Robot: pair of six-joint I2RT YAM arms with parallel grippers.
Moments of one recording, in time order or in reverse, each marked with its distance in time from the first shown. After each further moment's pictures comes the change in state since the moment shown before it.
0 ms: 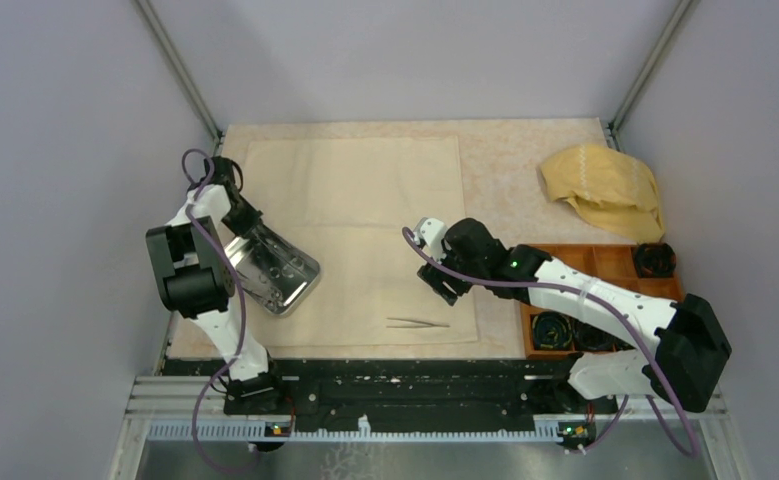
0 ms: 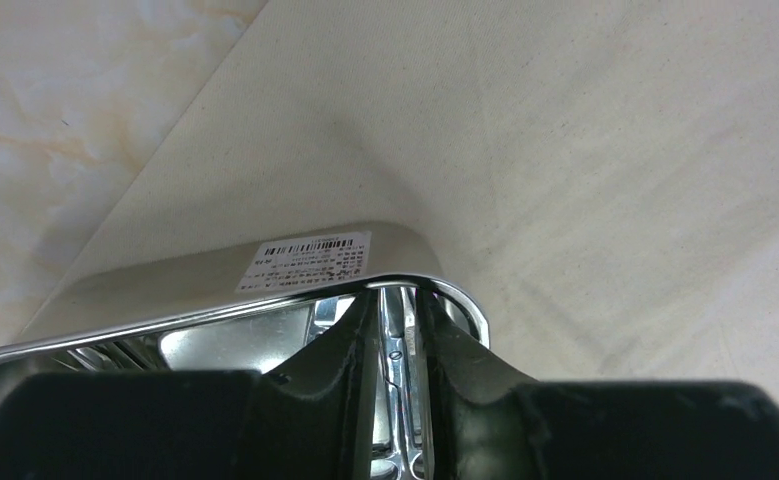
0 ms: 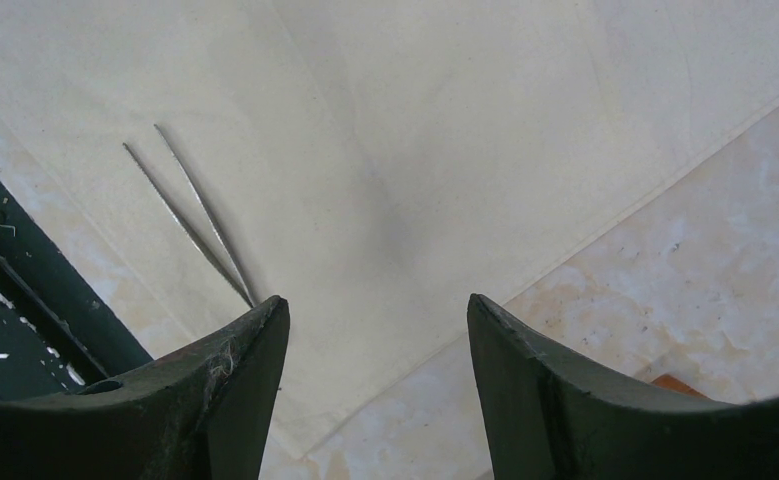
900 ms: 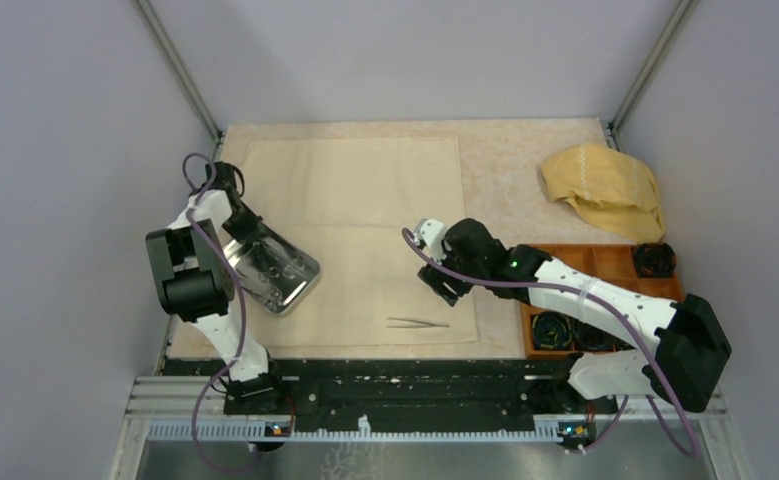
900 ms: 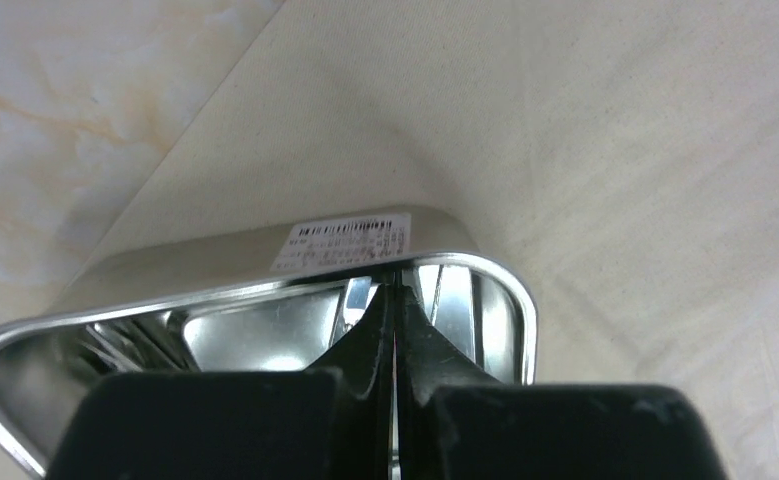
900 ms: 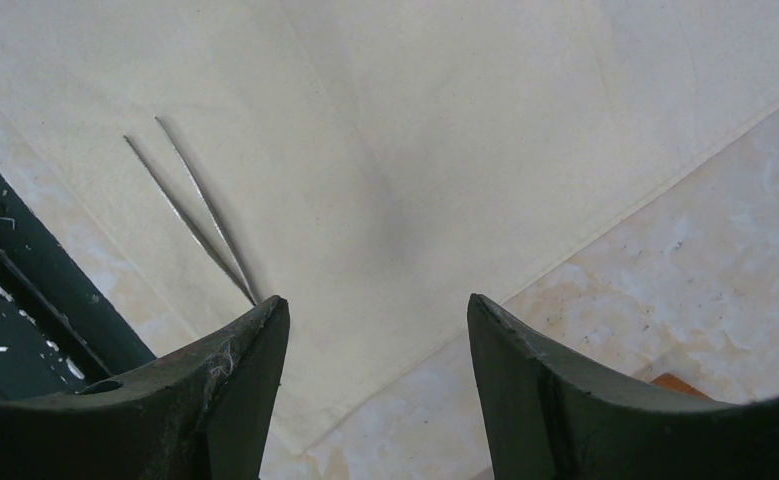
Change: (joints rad) left arm -0.003 -0.009 -0.053 0.039 -0.040 0.005; right arm 0.000 0.000 0.000 -0.009 -0.004 -0.006
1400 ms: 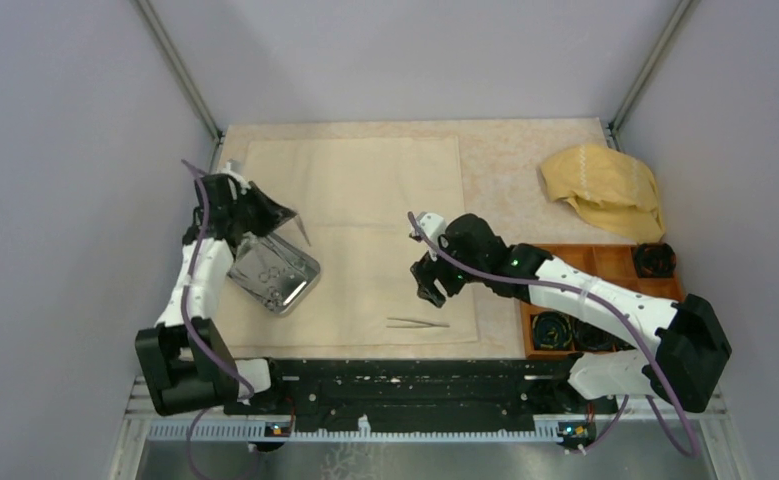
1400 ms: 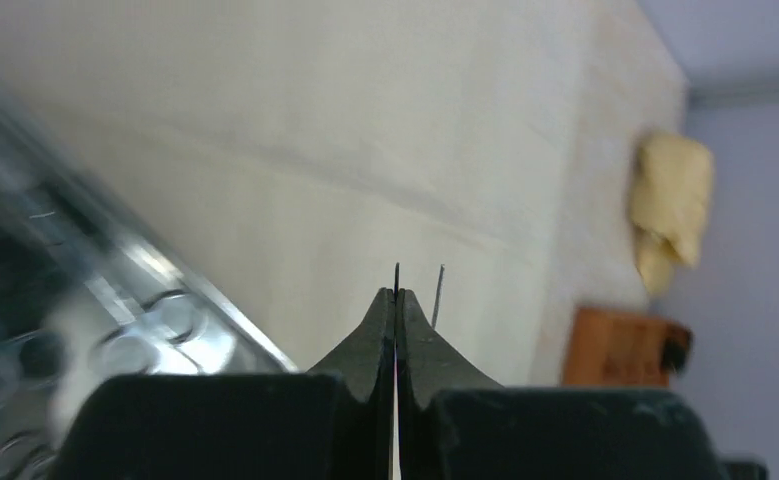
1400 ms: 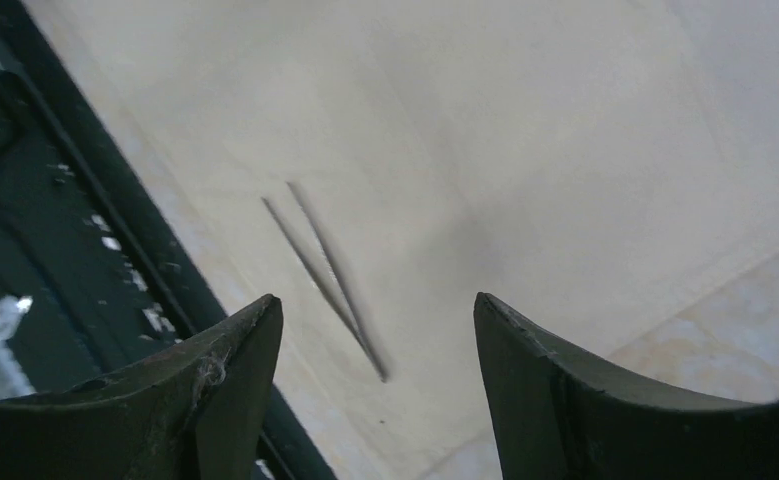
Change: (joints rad) left arm -0.037 -0.519 -0.270 0.139 0.456 -0.009; right arm -0.004 0.000 0.005 0.052 -0.124 0.118
